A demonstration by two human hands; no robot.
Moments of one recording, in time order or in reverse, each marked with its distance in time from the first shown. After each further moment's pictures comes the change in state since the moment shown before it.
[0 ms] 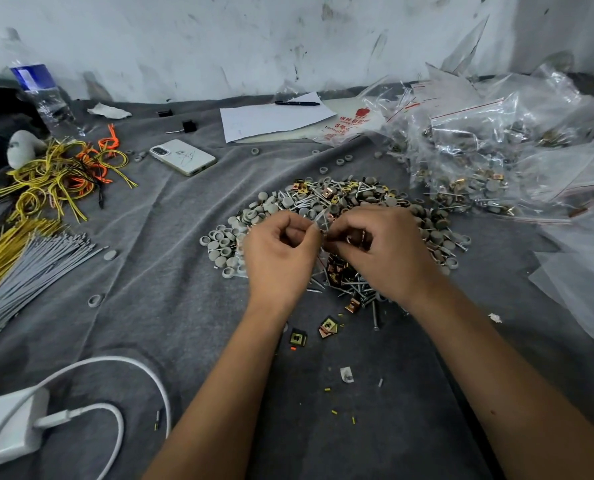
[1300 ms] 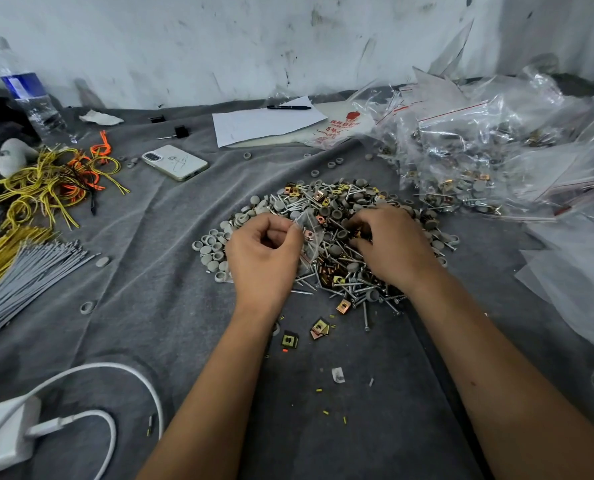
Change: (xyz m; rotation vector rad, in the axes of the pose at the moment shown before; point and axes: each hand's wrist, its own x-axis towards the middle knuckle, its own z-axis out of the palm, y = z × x) left_hand 0.000 0.001 -0.002 -0.055 0.094 -0.086; right_hand 0.005 0.035 -0.004 -0.416 -0.121 0.362
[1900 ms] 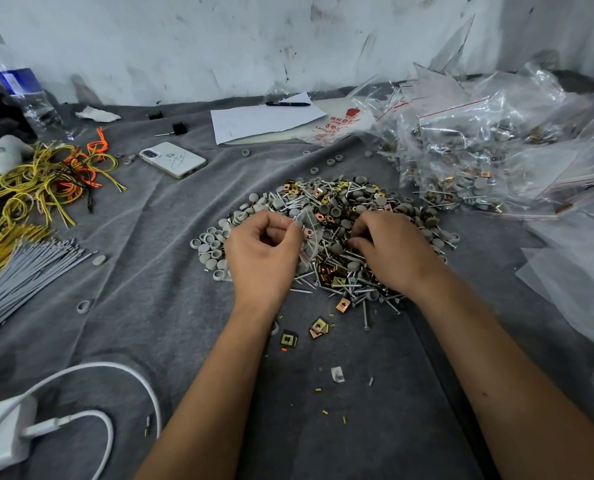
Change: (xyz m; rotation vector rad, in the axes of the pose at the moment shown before) left_hand 0.001 -0.002 0.000 0.001 -0.011 0.004; right_hand -0.007 -0.002 -0.003 0.014 -0.068 -0.027
